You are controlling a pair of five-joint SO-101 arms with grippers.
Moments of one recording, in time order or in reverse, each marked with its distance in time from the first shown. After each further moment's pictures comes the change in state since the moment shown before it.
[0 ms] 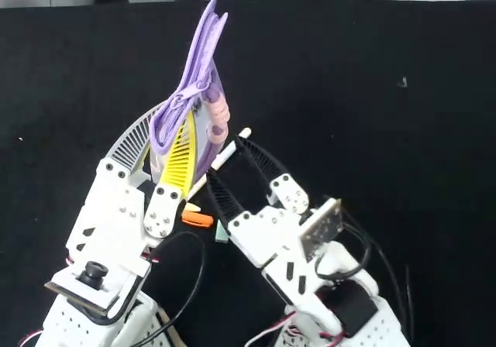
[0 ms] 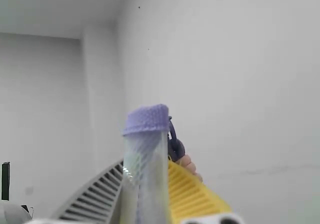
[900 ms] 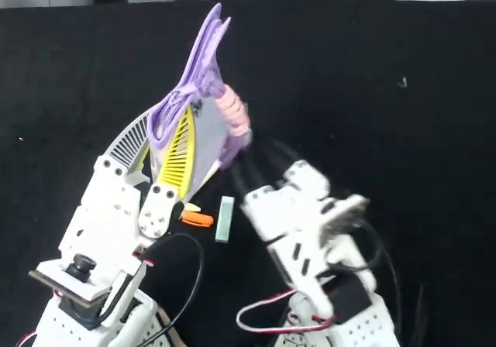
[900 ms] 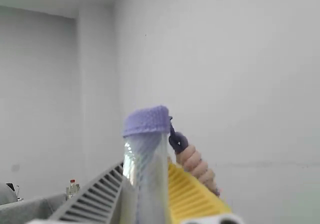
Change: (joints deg) left arm 0.0 -0.1 -4.4 8.6 5.2; right arm 11.2 0.0 5.6 -13.6 -1.1
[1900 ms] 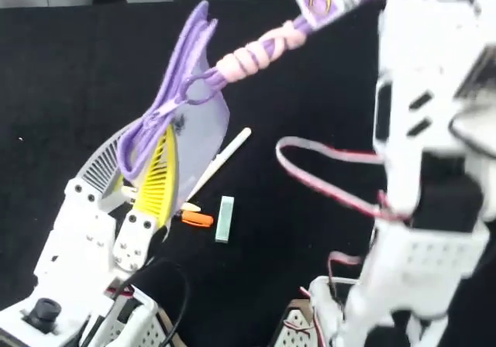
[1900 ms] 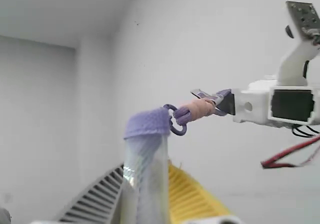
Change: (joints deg) left arm 0.5 -6.7 -6.9 7.3 0.0; right arm 35.5 69.9 -97.3 11.5 9.0
